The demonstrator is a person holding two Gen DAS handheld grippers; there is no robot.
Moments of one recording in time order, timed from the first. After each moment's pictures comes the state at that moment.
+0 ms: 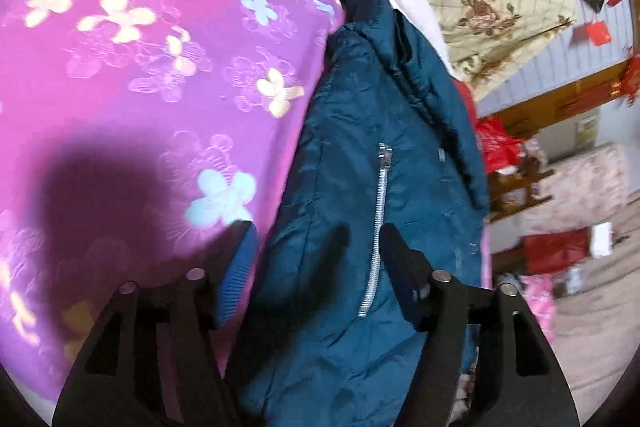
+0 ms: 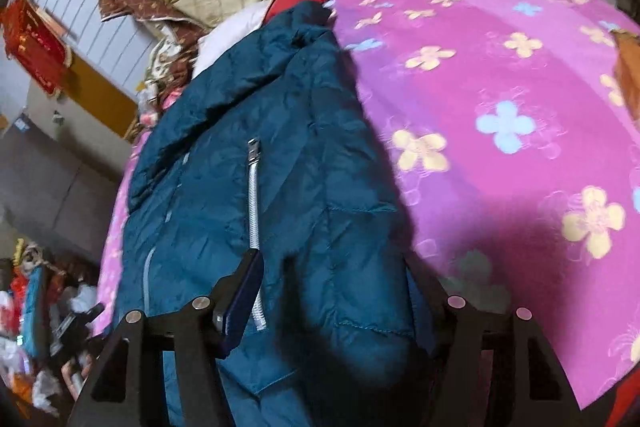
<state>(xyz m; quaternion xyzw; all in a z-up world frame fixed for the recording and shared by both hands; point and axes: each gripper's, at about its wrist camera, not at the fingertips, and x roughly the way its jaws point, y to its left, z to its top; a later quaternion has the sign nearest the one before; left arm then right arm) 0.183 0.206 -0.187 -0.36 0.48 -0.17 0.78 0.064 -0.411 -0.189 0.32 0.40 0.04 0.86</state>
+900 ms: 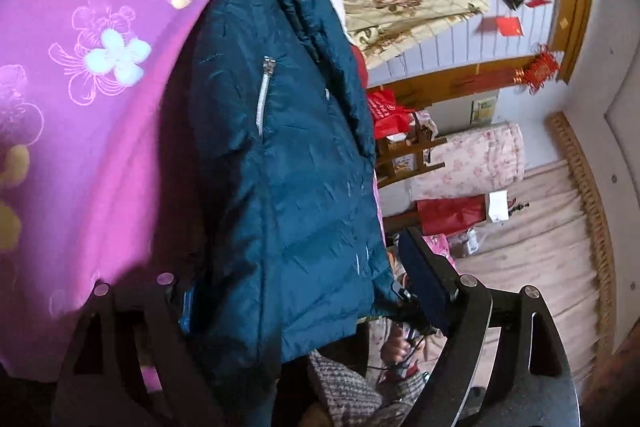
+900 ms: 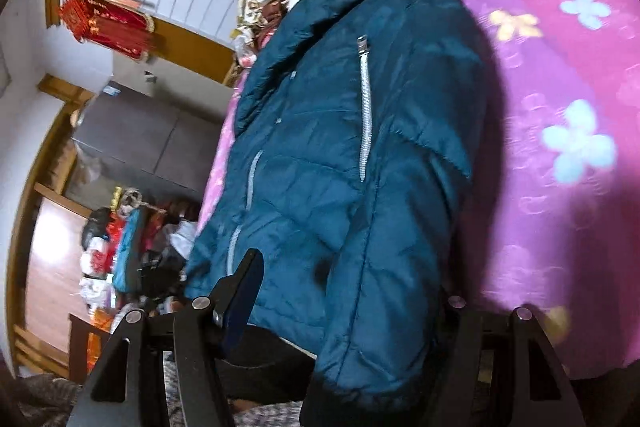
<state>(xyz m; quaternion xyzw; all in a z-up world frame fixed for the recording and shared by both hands) 0.120 0.185 -0.191 -0.45 0.43 -0.34 0.70 0.032 -0.370 -0.209 0.38 0.41 0.25 0.79</state>
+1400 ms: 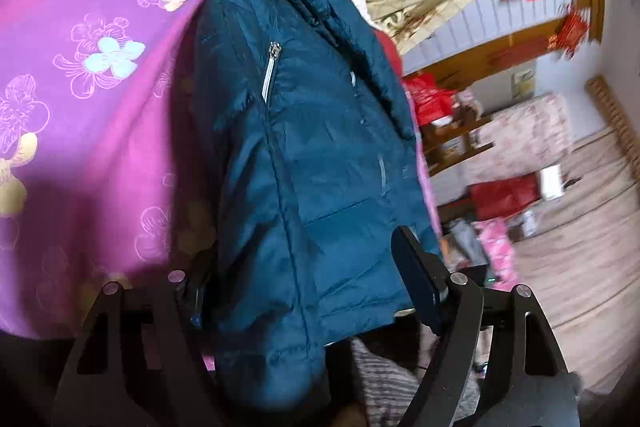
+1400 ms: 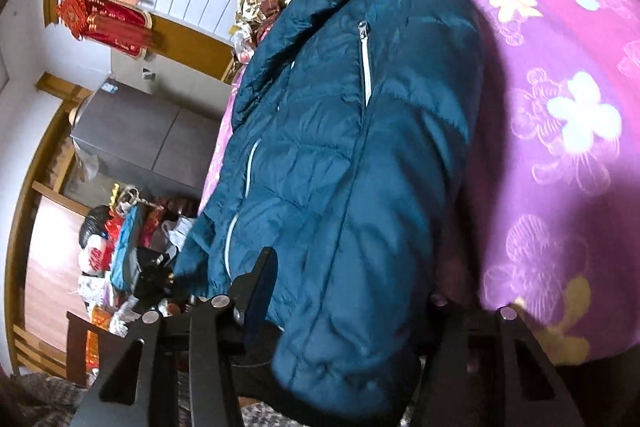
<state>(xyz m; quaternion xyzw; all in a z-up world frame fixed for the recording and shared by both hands) 0.093 0.145 -0.172 -0.34 0.46 -0.28 0.77 0.016 -0.361 -0.215 0.36 0.43 0.24 0.80</state>
